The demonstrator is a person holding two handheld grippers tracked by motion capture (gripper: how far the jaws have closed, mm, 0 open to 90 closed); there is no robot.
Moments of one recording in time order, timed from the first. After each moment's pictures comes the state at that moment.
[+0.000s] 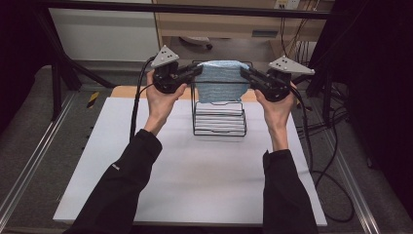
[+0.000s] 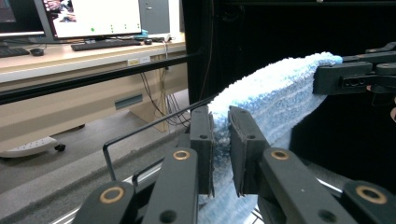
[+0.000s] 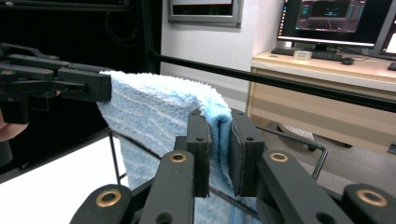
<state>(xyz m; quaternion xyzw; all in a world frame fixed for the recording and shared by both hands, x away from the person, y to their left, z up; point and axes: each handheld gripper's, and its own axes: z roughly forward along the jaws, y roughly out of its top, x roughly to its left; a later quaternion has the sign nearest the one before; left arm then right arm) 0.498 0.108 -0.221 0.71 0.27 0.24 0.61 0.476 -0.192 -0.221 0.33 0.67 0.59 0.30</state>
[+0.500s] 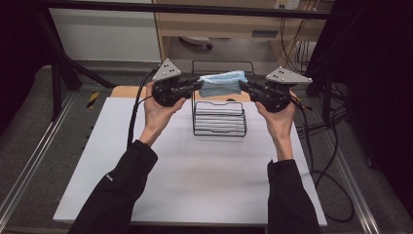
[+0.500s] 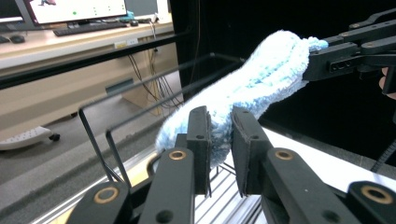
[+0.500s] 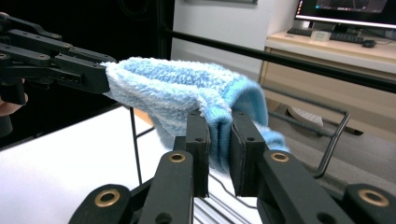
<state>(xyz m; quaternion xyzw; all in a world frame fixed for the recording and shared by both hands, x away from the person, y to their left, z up) 0.478 0.108 -0.241 0.75 0.25 0.23 0.57 0.461 -0.194 -0.238 0.31 0.71 0.56 0.28</state>
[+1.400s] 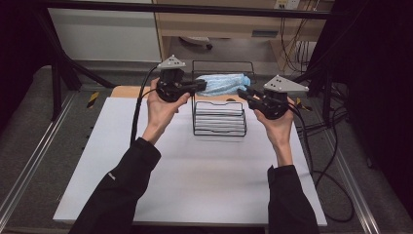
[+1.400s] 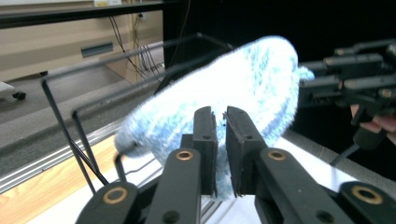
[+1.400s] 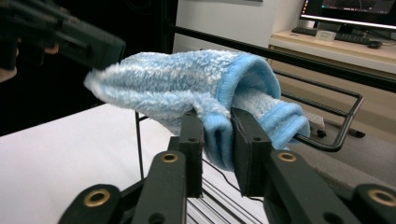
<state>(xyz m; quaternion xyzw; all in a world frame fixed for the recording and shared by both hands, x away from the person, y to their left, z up) 0.482 0.098 -0.229 0.77 0.30 0.15 0.55 0.457 -0.195 -0.257 0.30 0.72 0.56 0.29</state>
